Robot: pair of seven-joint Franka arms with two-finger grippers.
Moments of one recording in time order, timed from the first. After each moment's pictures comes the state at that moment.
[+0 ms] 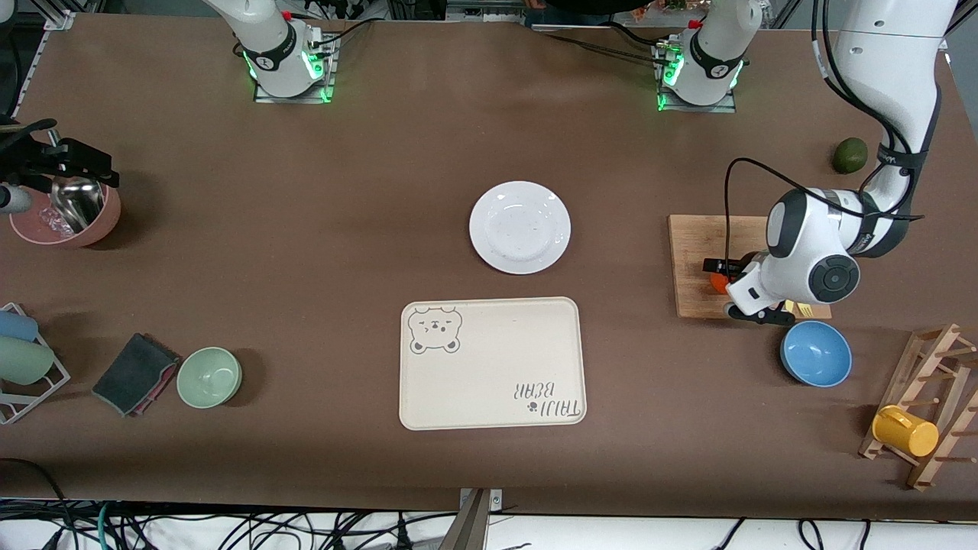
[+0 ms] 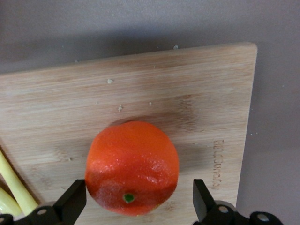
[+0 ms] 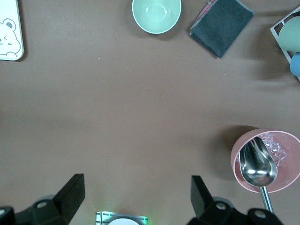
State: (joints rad) left arm 0.05 0.51 -0.08 -1.91 0.07 2.04 0.05; right arm 0.09 0.08 -0.17 -1.54 -0.01 1.48 -0.18
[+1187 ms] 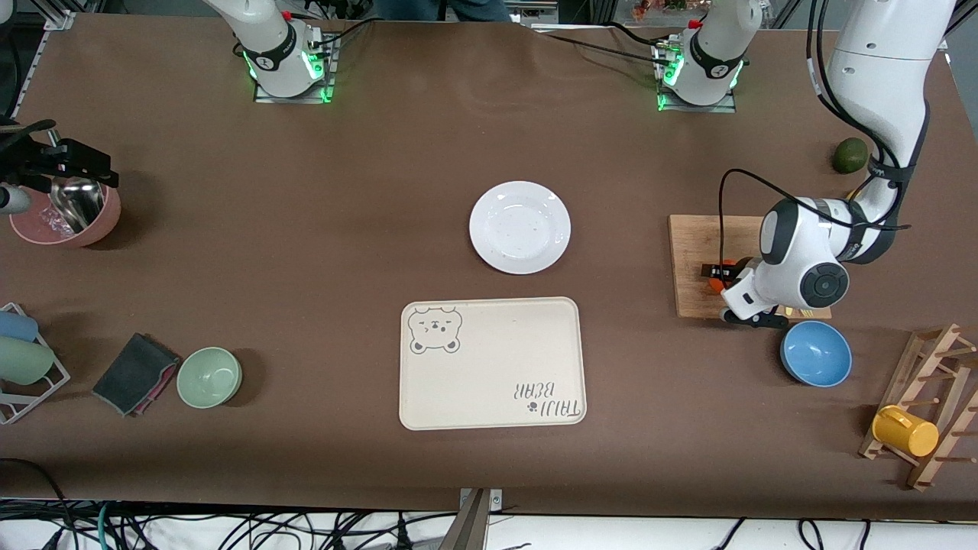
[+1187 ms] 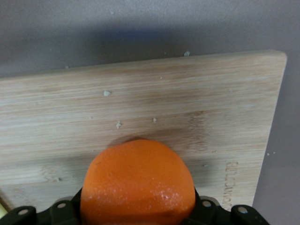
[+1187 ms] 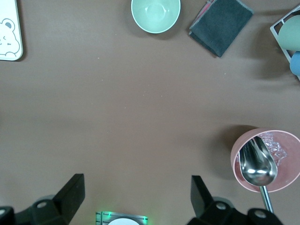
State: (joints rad) left arm 0.06 0.56 -0.08 -1.90 0.07 2.08 0.02; right arm 0.09 0.08 -0.17 -1.54 0.00 1.48 -0.18
